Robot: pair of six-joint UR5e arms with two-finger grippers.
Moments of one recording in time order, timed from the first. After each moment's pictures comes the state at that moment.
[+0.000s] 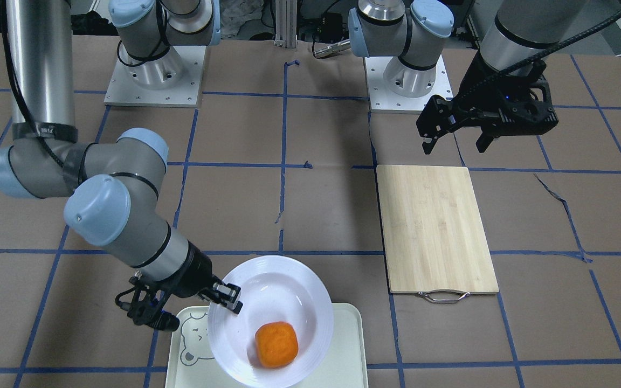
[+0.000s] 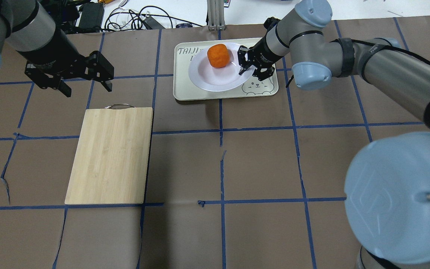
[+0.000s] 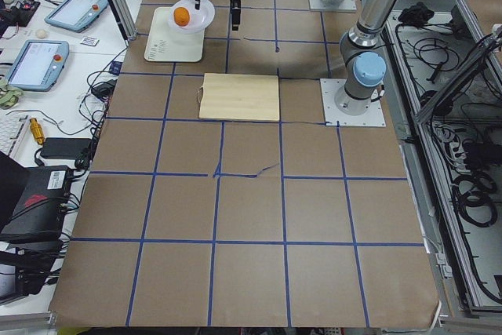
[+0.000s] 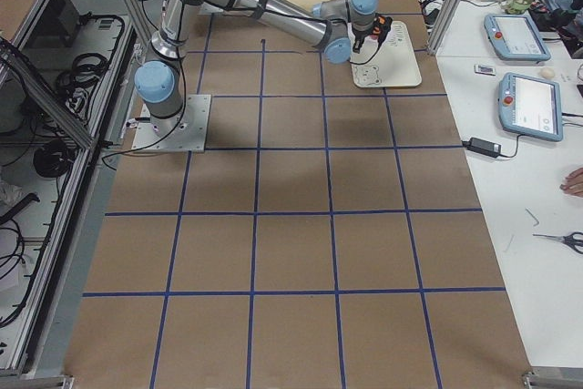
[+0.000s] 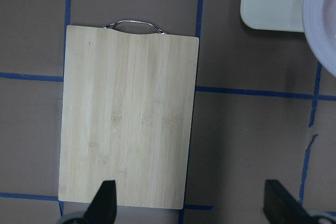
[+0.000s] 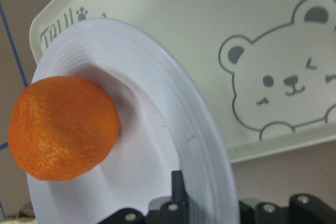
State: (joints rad) left arm -1.49 -1.54 -1.62 -1.51 1.54 0.00; right arm 1.61 -0.97 1.49 -2.35 -1.13 0.52
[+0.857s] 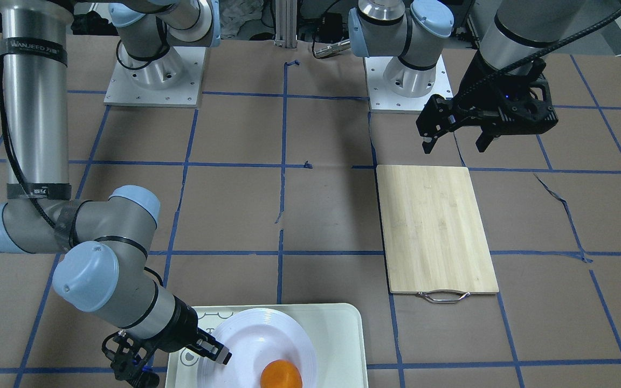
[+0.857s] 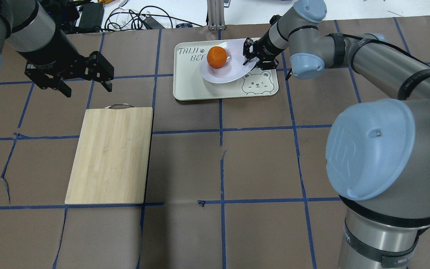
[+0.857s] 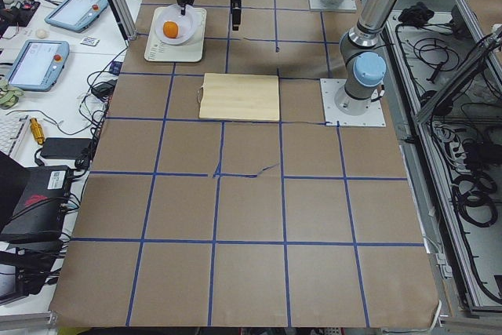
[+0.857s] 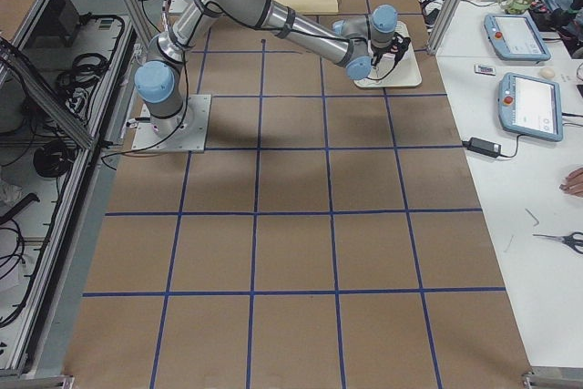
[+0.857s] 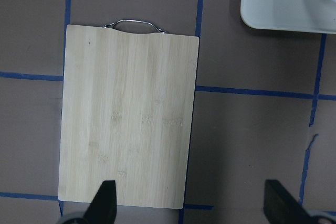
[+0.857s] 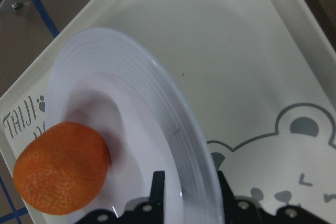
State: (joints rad) left arm -1.49 -1.54 -1.62 -1.50 1.54 0.00; right arm 1.60 -0.84 1.37 -2.35 -1.14 0.59
